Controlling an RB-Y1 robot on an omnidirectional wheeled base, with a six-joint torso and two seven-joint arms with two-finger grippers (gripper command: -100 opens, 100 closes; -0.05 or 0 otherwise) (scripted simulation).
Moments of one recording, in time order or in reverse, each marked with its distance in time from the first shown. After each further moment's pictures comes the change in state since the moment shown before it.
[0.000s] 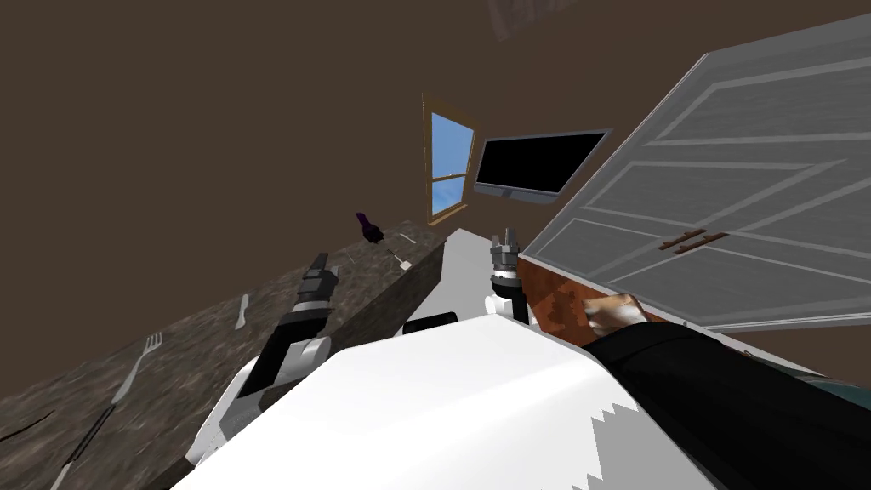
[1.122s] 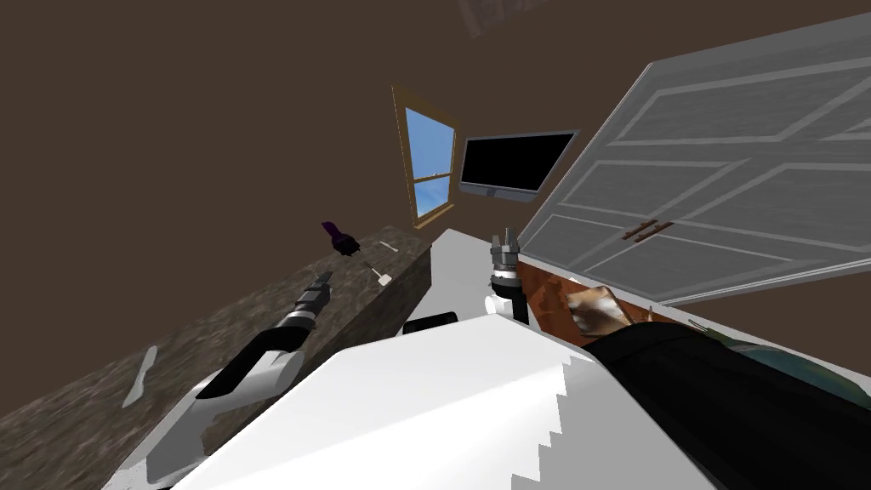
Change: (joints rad) left arm 0.075 0.216 0.063 0.060 0.182 0.331 -0.095; right arm 0.000 0.000 0.000 0.000 0.000 0.000 0.000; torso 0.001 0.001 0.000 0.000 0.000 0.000
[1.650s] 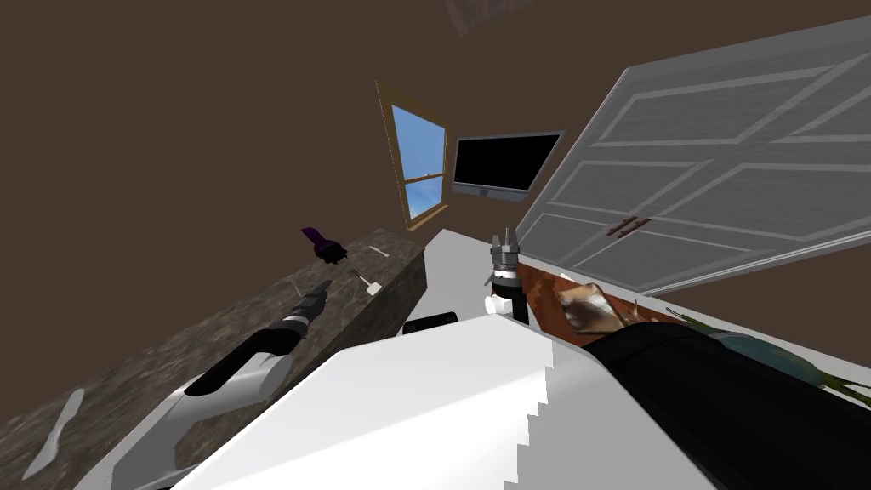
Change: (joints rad) left arm 0.019 0.091 0.021 0.039 0.079 0.149 -0.046; right arm 0.000 0.000 0.000 0.000 0.000 0.000 0.000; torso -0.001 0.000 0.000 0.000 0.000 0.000
